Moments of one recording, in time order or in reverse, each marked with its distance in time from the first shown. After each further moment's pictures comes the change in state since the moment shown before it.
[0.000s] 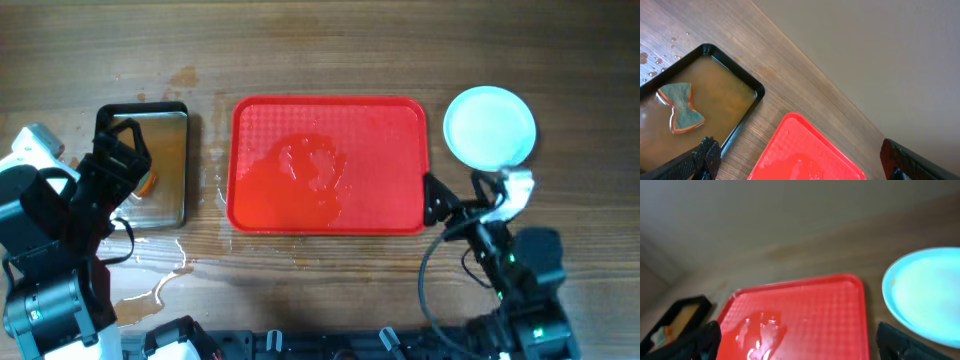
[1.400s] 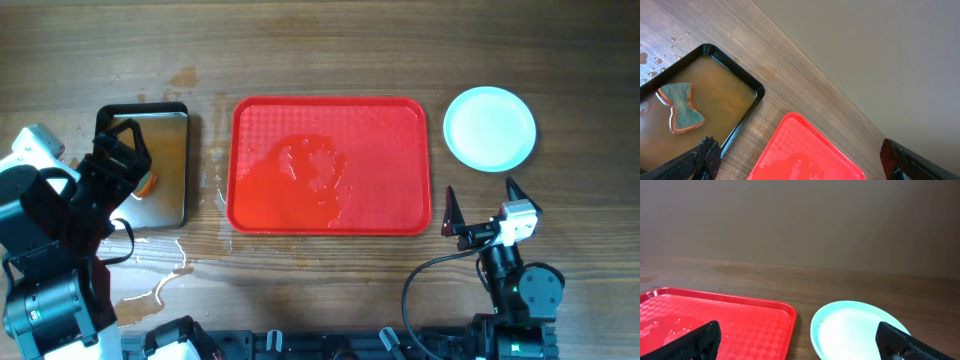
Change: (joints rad) left arm 0.000 0.000 0.000 0.002 0.000 0.000; right arm -0.246 -0.343 -0.308 0.183 -0.087 -0.428
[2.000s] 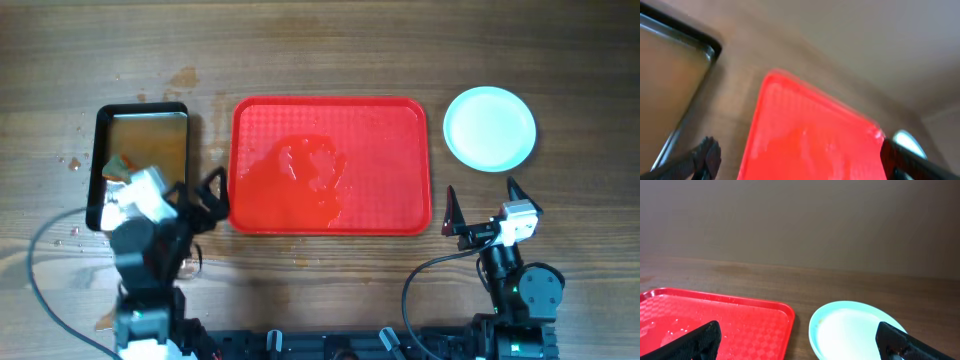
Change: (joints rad) left arm -0.254 -0.264 -0.863 0.795 0.035 0.041; right arm 0.000 -0.003 -0.001 0.000 0.008 -0.005
